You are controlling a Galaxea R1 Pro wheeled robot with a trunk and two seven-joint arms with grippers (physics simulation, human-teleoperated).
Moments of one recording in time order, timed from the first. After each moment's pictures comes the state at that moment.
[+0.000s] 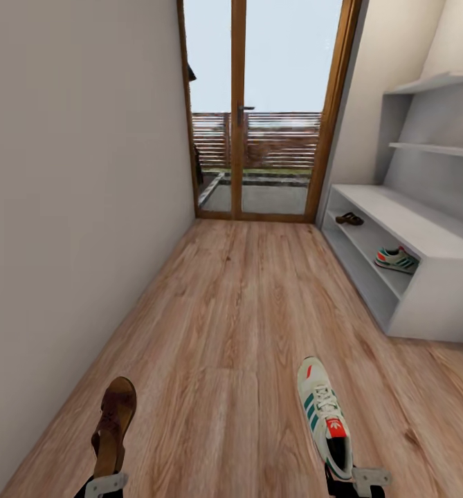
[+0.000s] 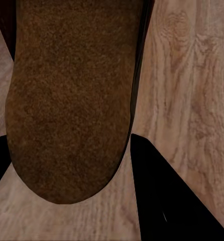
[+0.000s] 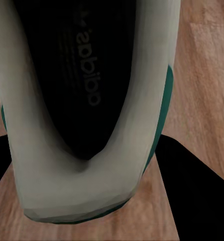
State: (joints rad) left arm -0.22 0.05 0.25 -0.35 -0.04 -0.57 -0.09; right arm -0.14 -0.06 -0.07 -0.58 0.04 -0.38 -0.04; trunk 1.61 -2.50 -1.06
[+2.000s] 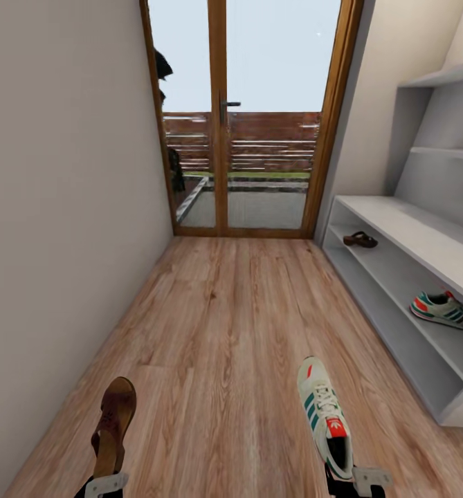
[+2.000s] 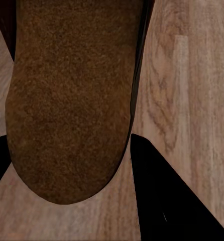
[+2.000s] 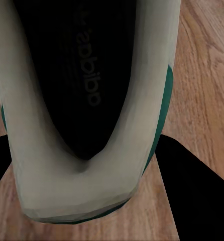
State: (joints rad) left arm -0.22 0.05 0.25 -0.35 -0.04 -0.57 -0.09; right arm -0.14 -0.06 -0.07 -0.59 0.04 -0.38 -0.04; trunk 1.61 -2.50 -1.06
